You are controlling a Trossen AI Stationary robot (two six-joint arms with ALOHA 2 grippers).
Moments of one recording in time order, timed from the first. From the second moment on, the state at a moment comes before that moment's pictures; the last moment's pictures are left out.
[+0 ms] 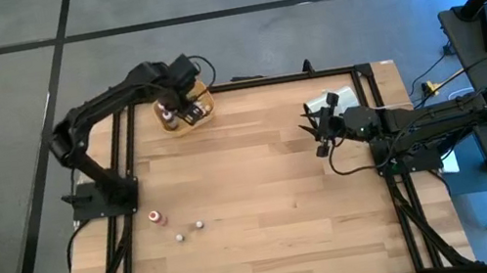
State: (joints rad) left arm 0.64 1.60 1.47 -1.20 -0.13 -0.14; right arm -0.06 0.86 0.42 0.09 0.44 -0.35
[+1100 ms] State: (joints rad) left arm 0.74 1.88 1.47 -1.17 -0.22 -0.13; right arm -0.06 0.86 0.39 0.08 0.44 -0.38
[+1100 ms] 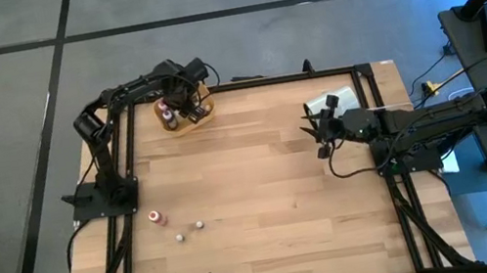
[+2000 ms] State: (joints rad) left arm 0.73 1.88 1.47 -1.16 -0.27 -0.13; right arm -0.06 0.86 0.39 0.09 0.44 -0.39
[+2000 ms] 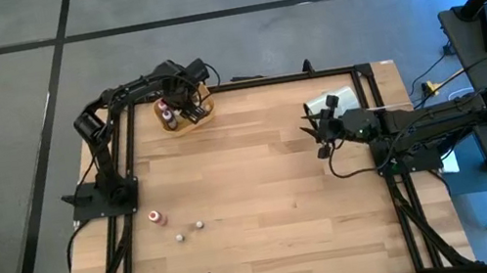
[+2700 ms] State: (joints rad) left arm 0.73 1.80 1.47 -1.18 -0.30 -0.14; right arm -0.06 0.86 0.39 0.09 0.44 -0.39
